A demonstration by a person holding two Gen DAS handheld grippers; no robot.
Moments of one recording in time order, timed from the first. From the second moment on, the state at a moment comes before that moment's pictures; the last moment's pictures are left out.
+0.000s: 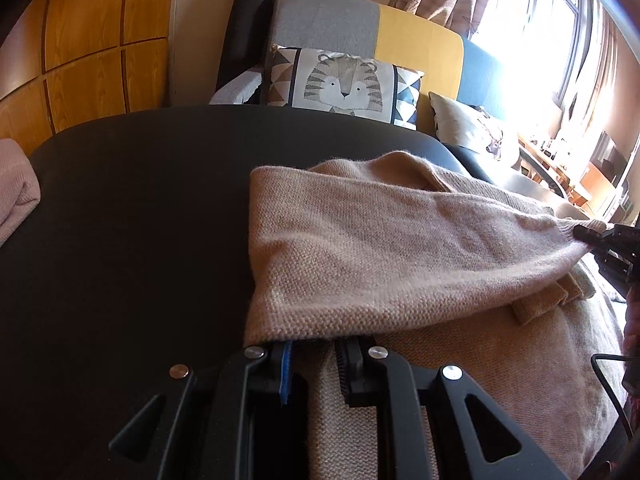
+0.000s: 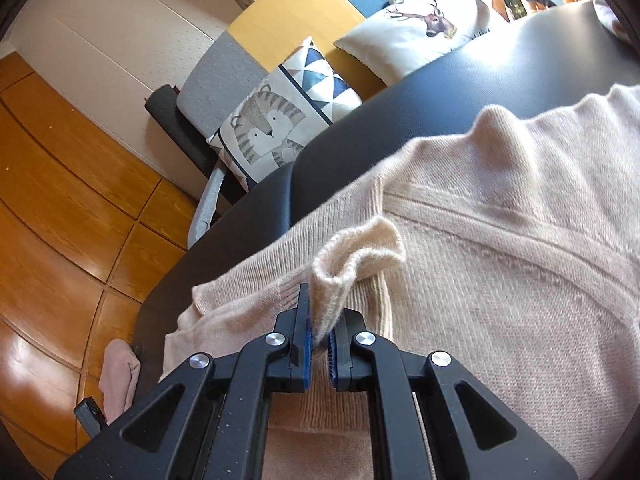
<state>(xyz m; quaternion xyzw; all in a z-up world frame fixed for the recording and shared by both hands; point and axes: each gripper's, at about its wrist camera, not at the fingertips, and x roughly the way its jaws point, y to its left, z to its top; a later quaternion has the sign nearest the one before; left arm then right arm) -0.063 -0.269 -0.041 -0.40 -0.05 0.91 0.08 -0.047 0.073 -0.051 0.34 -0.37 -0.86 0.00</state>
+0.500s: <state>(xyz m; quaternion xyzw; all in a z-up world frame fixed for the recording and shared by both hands) -0.063 -0.273 -0.043 -0.40 -0.07 0.91 0.09 -0.076 0.075 -0.015 0.32 -0.36 -0.88 0.03</state>
